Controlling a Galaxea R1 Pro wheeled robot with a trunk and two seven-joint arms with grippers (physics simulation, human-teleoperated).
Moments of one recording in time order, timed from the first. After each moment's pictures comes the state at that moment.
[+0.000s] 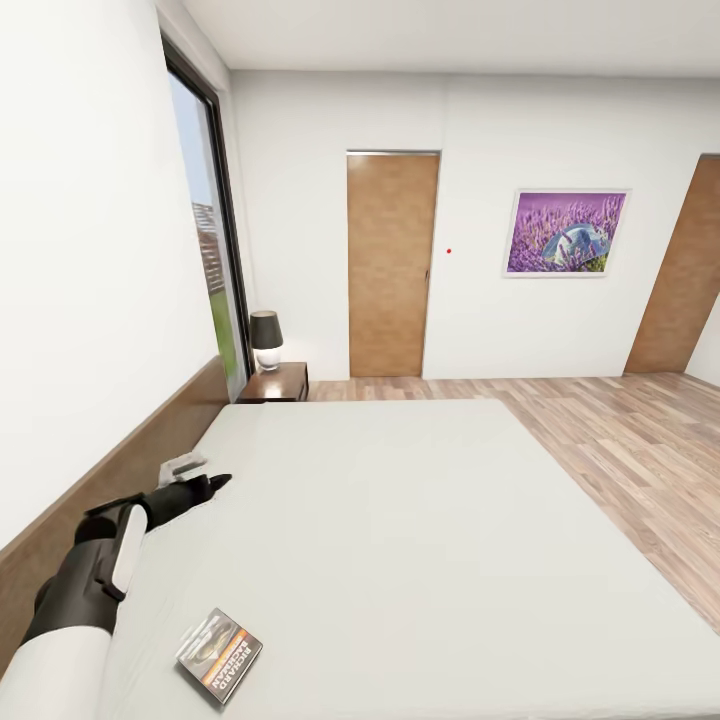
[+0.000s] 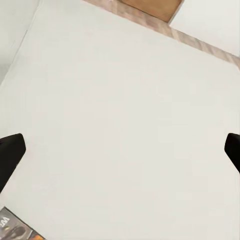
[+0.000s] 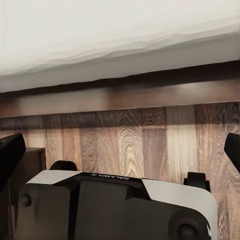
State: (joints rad) left arm -0.60 0.09 0.34 -1.11 0.11 0.71 -0.32; right arm -0.47 -0.15 -0.09 0.08 -0.06 0.02 0.50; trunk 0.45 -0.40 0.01
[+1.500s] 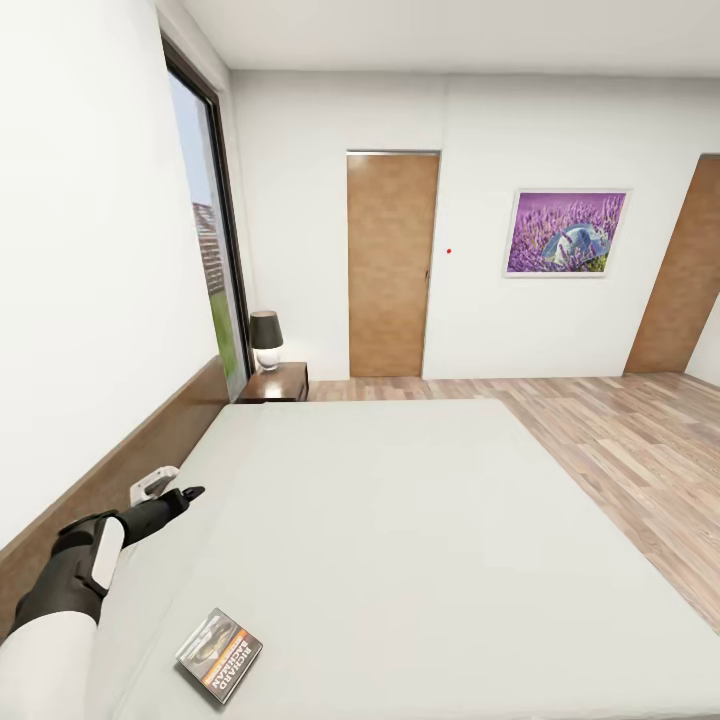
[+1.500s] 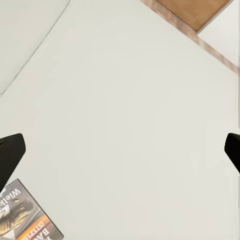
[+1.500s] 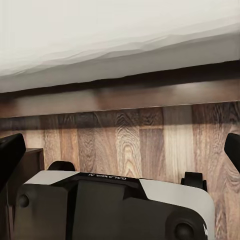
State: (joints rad) left arm -0.67 0.14 0.53 -0.86 0.11 0.64 -0.30; right arm -0.47 -0.16 -0.09 0.08 -0.06 0.02 0.50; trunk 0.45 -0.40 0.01
